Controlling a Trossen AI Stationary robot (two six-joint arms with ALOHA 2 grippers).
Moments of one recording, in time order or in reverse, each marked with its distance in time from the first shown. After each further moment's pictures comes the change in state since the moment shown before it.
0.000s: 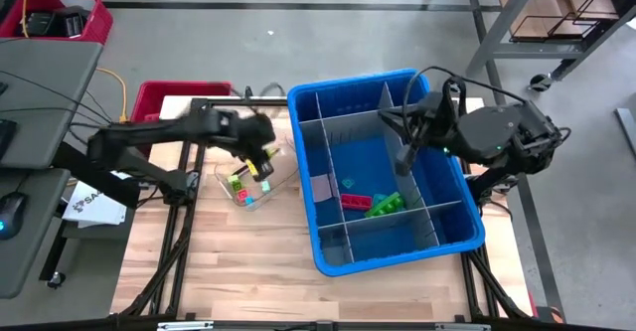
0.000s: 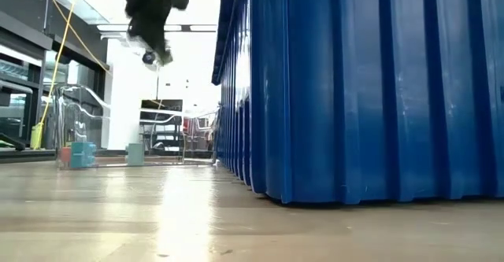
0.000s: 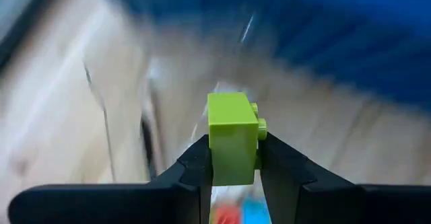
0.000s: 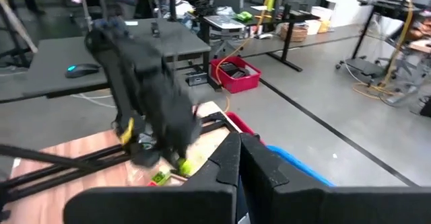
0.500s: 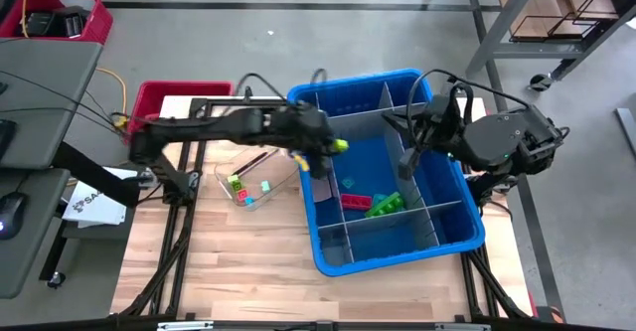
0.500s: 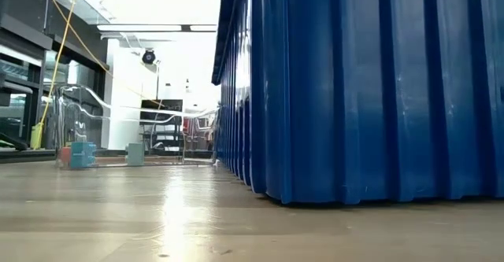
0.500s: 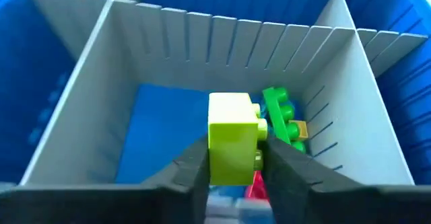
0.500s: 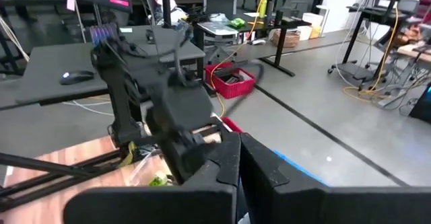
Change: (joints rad) left arm -0.092 0.383 0.418 0.452 0.056 0.136; right arm 0.041 0.000 0.000 0.000 0.082 0.023
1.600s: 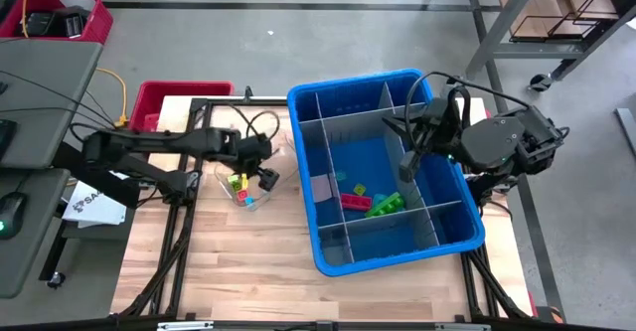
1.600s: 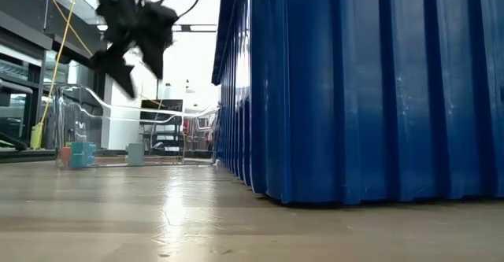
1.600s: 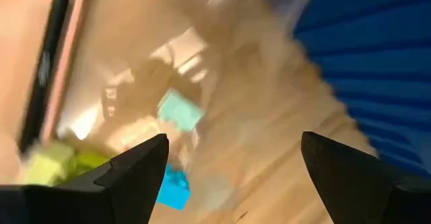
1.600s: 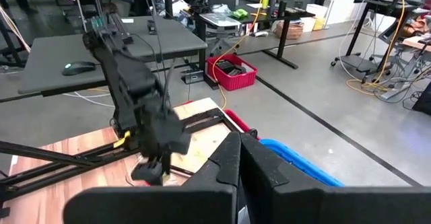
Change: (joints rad) left arm 0.034 -0.430 -0.721 -0.241 0.094 -0.715; right arm 0.005 0.000 0.000 -0.053 -0.012 0.041
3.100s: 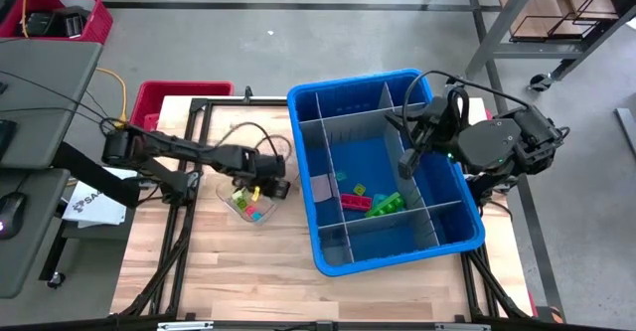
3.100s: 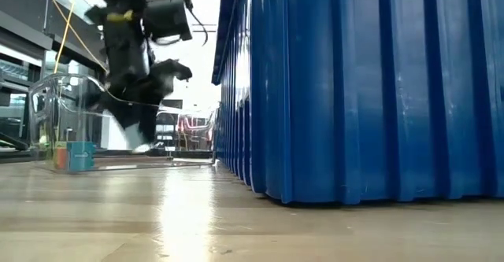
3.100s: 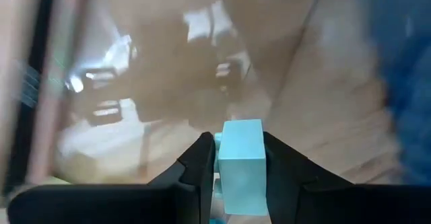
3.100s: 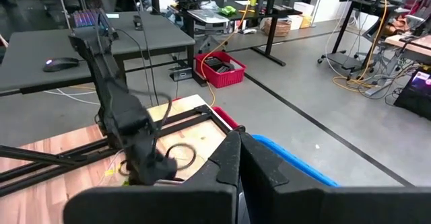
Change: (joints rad) left arm -0.051 0.201 -0.117 0.215 0.006 -0.284; right arm -0.002 0.000 0.000 -0.046 0.038 0.026
